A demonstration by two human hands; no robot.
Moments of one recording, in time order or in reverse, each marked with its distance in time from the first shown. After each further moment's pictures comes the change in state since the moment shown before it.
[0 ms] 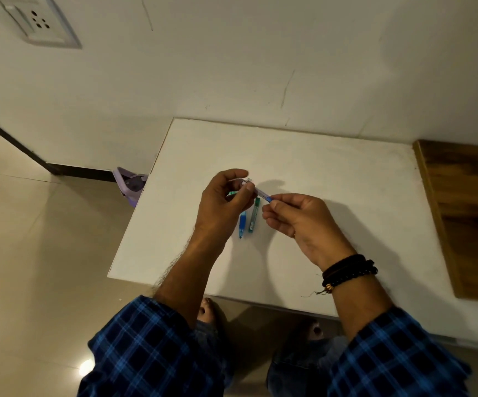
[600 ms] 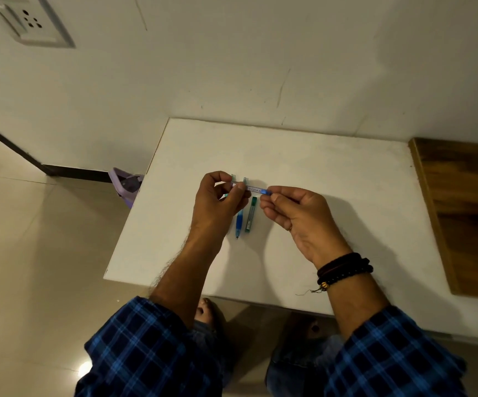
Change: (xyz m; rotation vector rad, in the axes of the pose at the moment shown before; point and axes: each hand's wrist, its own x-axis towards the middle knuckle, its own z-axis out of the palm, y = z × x) left_hand 0.002 0.001 0.001 -0.118 0.066 -0.102; right_hand 0.000 -0.003 0.003 0.112 0.028 -0.062
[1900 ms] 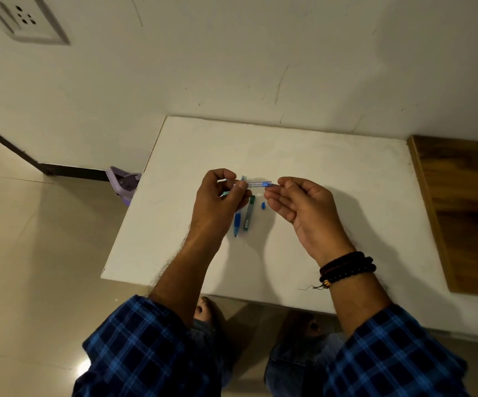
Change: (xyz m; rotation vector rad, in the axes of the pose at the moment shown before) left_hand 0.001 -0.005 0.002 0.029 -0.034 0.042; right_hand 0.004 -0.001 -0.008 0.104 0.014 -0.074
